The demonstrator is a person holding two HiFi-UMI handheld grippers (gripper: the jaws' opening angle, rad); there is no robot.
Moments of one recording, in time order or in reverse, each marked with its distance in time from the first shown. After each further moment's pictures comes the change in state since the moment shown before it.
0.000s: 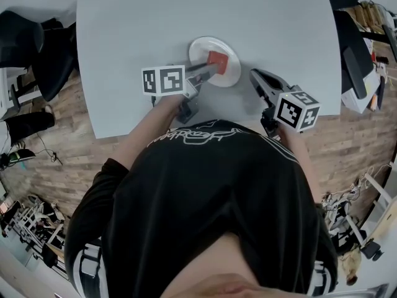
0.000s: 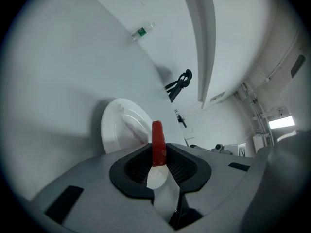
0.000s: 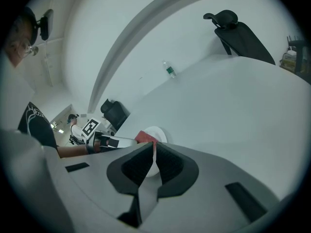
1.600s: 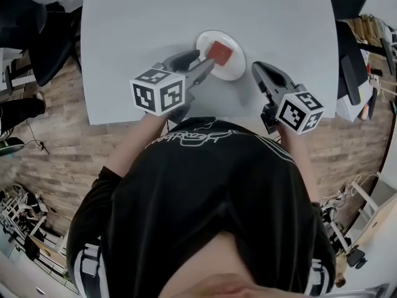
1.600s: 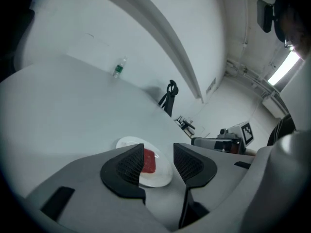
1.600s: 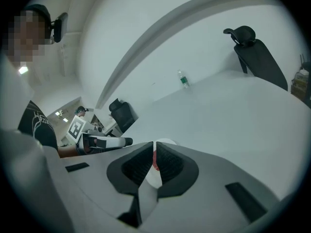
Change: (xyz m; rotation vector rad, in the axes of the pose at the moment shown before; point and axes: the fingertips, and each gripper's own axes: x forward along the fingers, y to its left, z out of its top) left arm -0.066 -0.038 0.023 0.398 -0.181 0.176; right arm -0.009 0.039 0.028 -0.148 -0.075 0.050
